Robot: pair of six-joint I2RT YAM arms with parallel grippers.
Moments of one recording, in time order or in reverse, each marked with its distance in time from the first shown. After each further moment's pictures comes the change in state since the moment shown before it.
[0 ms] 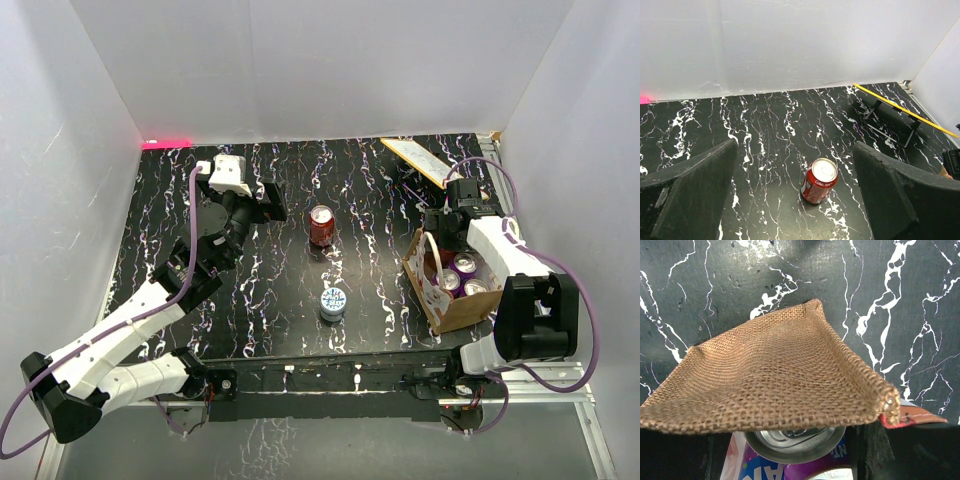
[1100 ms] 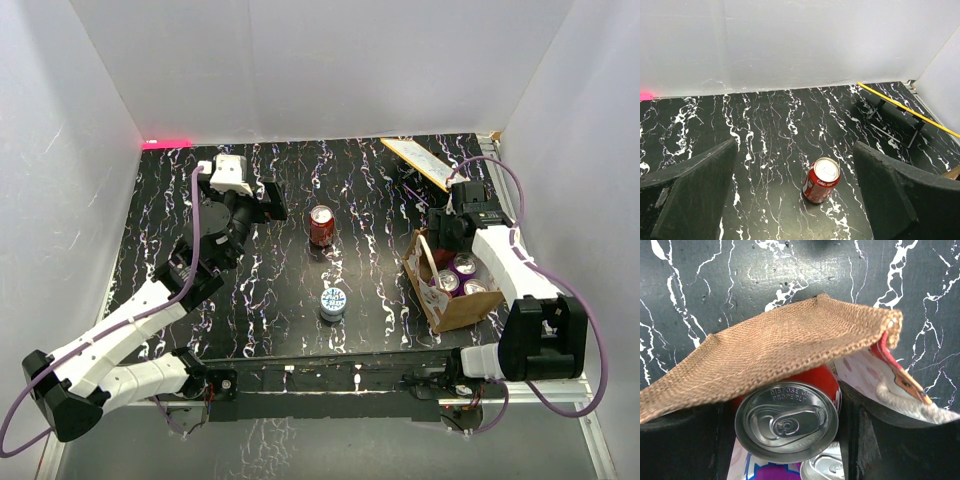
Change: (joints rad) left arm 0.000 0.004 0.000 -0.003 -0.019 -0.005; right arm -0.001 -0.101 -0.030 0.000 -0.040 0.005
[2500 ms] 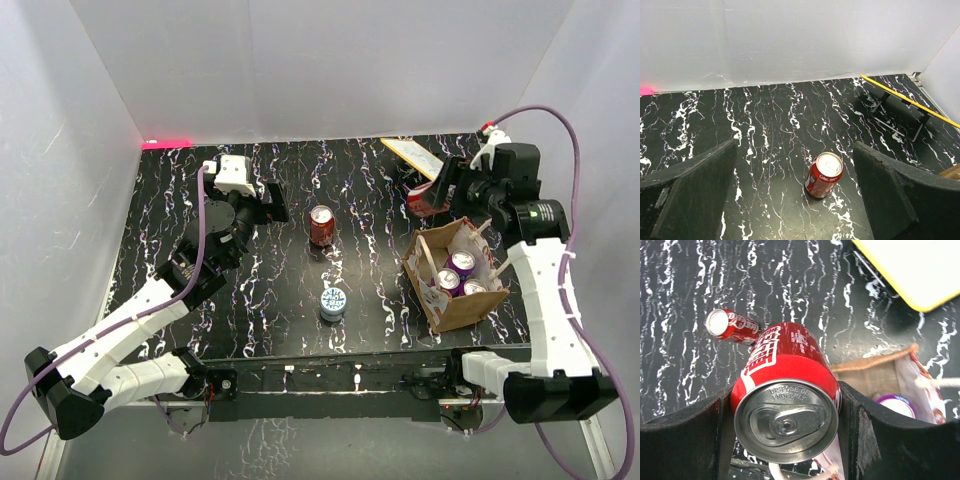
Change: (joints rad) left arm 0.000 0.023 0.000 -0.020 -0.001 -0.006; right arm 0.001 -0.243 0.419 -0.227 -0.300 0.182
